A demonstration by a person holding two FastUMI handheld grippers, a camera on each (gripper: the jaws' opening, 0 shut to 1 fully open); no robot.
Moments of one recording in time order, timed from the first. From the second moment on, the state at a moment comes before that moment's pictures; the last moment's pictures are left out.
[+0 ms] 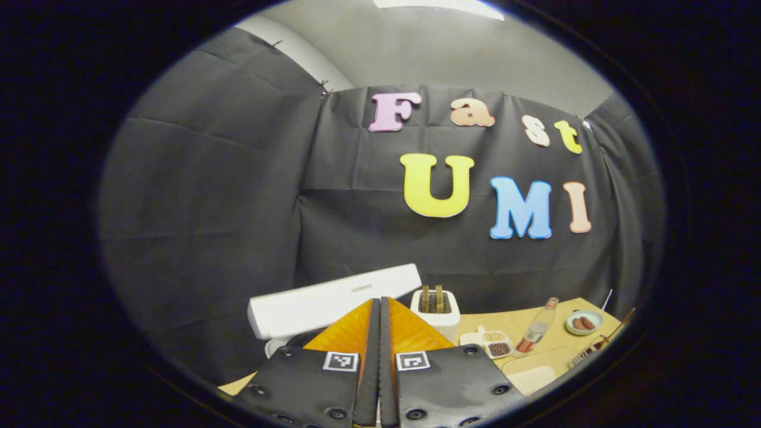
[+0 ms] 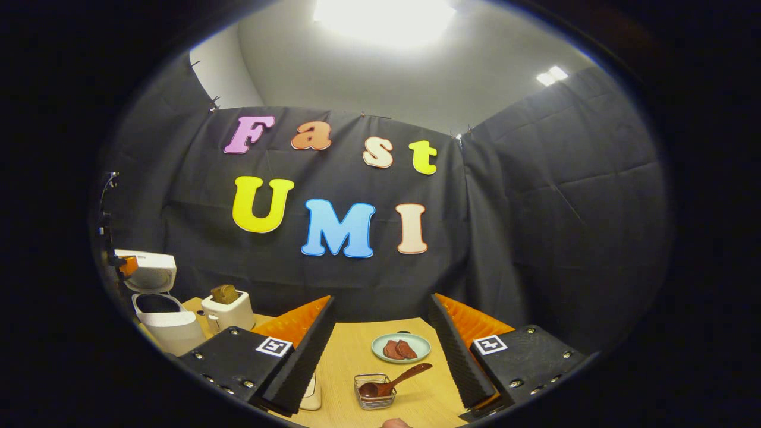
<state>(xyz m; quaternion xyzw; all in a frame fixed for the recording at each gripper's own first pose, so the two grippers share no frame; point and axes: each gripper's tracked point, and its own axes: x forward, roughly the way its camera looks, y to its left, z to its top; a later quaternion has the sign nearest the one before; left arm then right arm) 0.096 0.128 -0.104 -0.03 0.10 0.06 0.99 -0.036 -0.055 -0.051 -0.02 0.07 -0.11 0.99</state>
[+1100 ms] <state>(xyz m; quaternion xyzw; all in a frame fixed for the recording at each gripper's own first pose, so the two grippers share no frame) -0.009 -0.013 0.003 0.01 0.03 0.02 1.00 0.022 -0.141 -0.232 0.11 0.21 -0.08 0.97</state>
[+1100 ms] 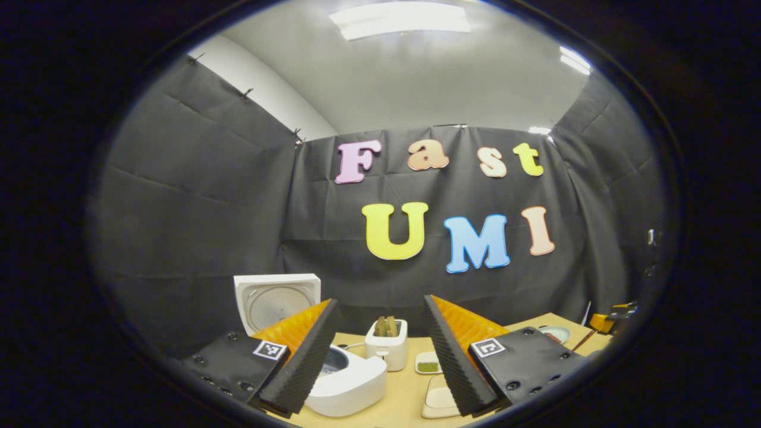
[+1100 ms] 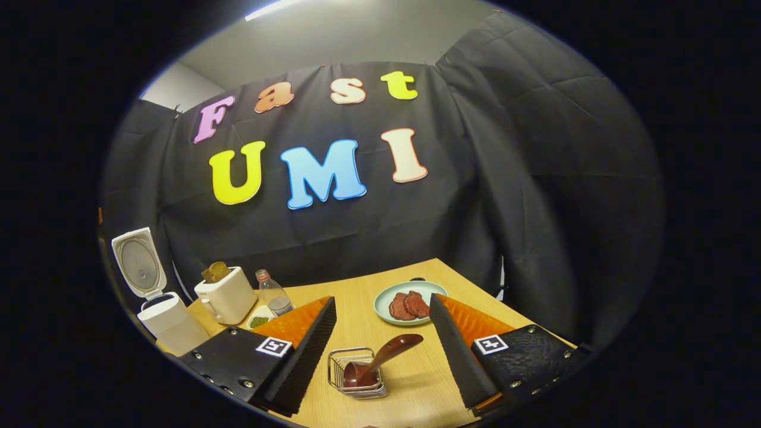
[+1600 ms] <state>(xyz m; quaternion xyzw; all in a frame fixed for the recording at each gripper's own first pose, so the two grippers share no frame) -0.041 -0.010 0.000 0.03 0.05 0.06 1.00 0.017 -0.116 -0.319 0.20 0.32 -0.04 0.93</state>
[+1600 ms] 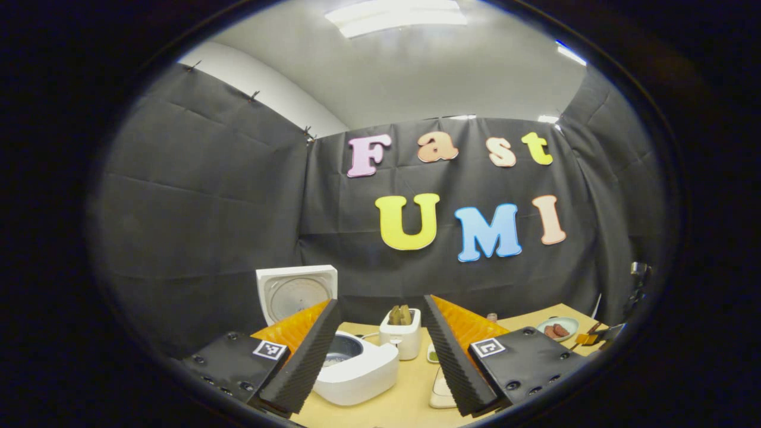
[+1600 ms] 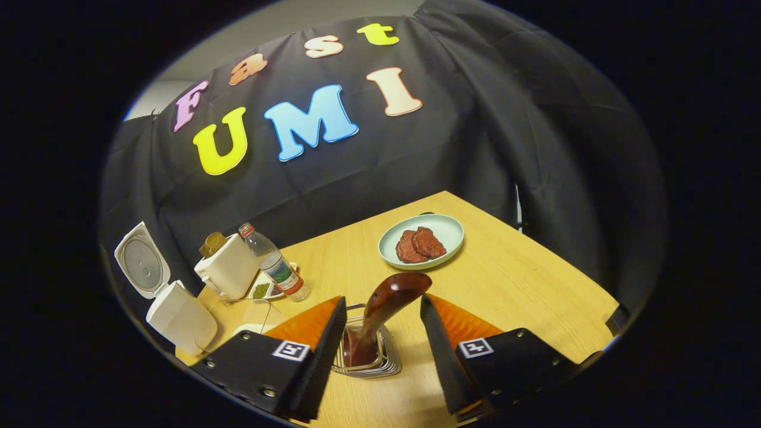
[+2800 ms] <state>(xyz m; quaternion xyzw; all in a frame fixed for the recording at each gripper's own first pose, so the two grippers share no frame) -0.051 0.085 -0.014 0.00 0.04 0.06 1.00 0.040 -0.038 -0.211 0.15 0.27 -0.01 0.95</state>
